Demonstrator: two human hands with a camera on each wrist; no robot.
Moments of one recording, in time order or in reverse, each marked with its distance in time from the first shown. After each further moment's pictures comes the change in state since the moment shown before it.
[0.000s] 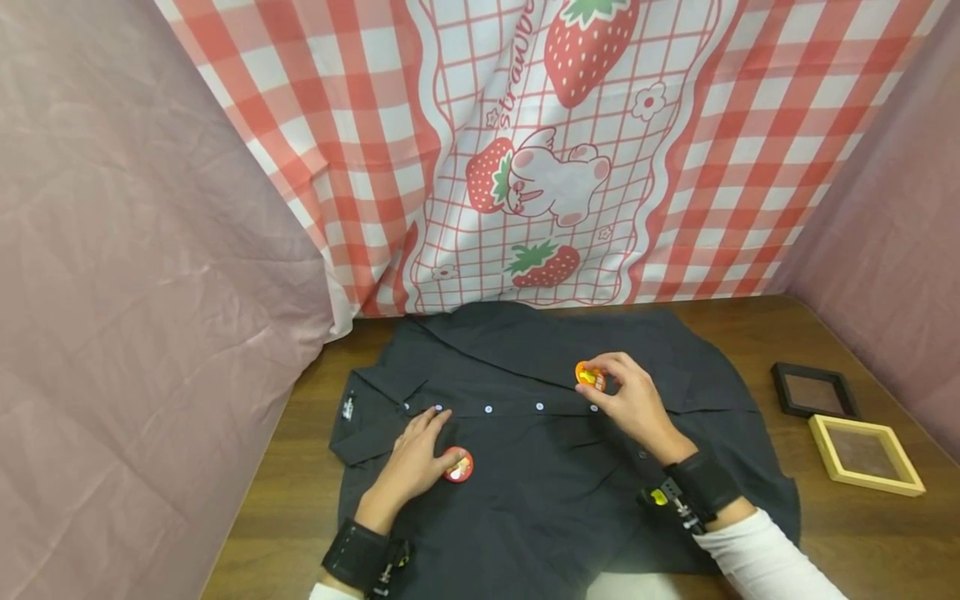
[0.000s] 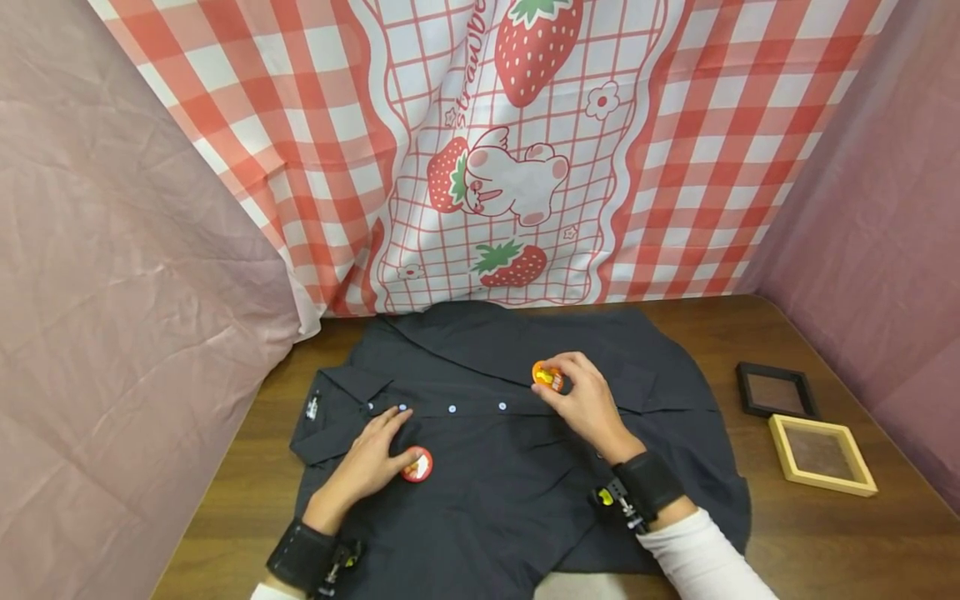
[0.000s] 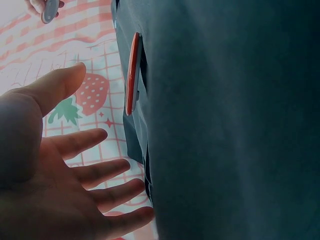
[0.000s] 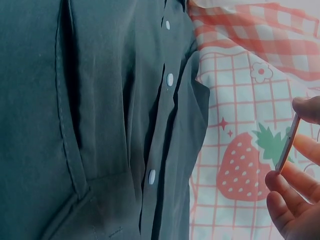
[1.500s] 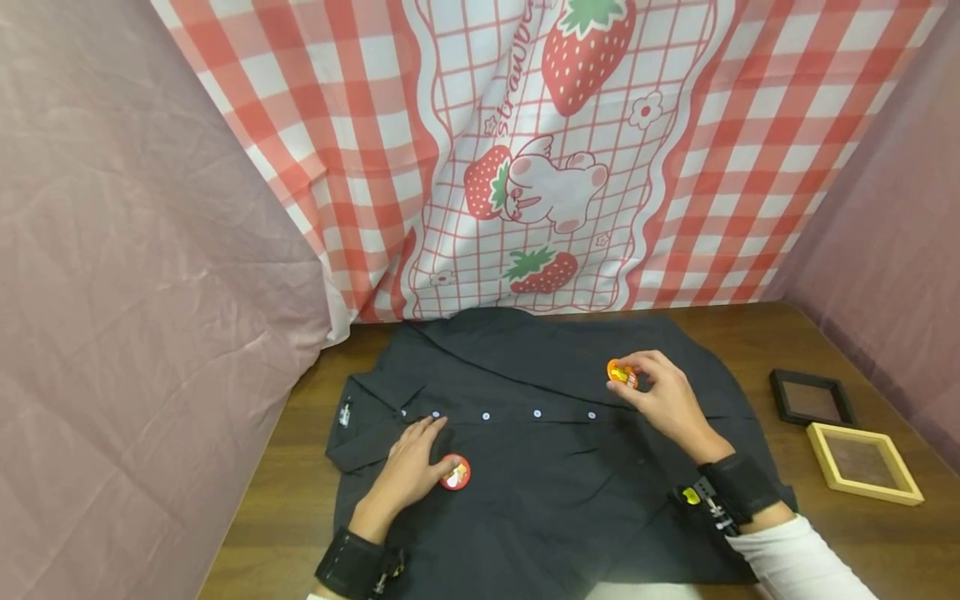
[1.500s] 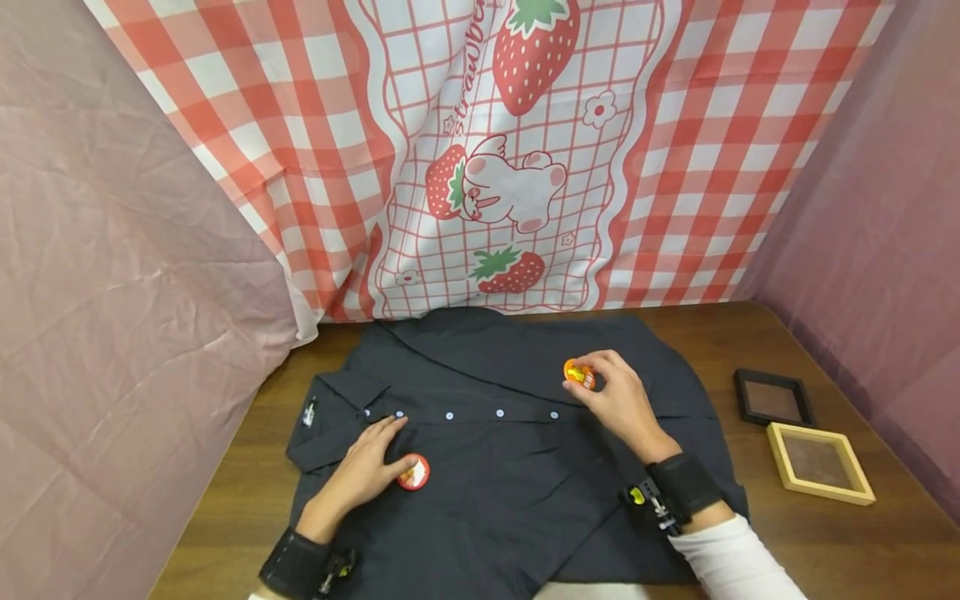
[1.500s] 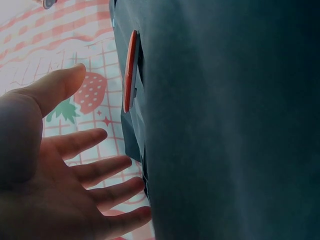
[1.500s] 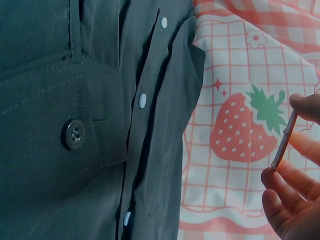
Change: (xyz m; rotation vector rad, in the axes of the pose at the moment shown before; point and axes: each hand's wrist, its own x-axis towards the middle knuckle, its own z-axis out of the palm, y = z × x) left_hand 0.000 -0.002 0.001 0.017 -0.001 -0.002; right_hand 0.003 0.028 -0.033 -0.104 0.004 0.011
